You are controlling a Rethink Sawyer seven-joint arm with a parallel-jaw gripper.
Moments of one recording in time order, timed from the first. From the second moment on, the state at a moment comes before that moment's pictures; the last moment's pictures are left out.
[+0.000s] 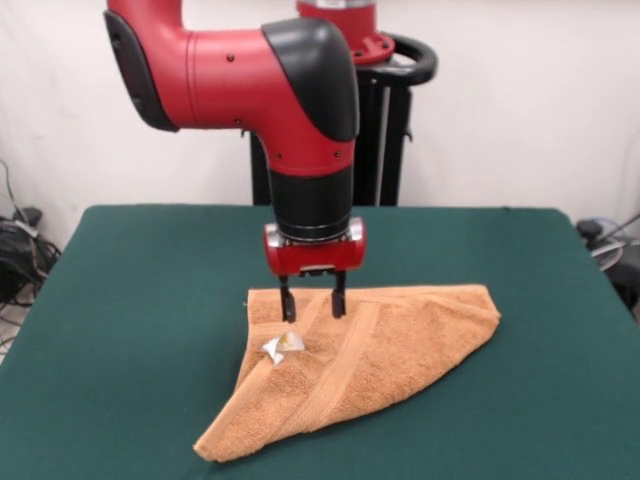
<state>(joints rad) -0.55 -0.55 0.27 1.75 -0.38 0.37 1.57</state>
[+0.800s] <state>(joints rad) -0.57 -0.48 0.30 1.72 -0.38 0.37 1.57</state>
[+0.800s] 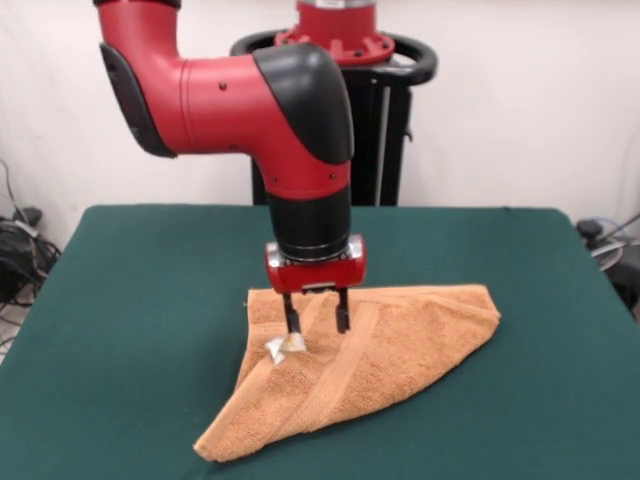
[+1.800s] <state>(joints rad) -0.62 -0.45 0.34 1.71 -0.38 0.37 1.57</state>
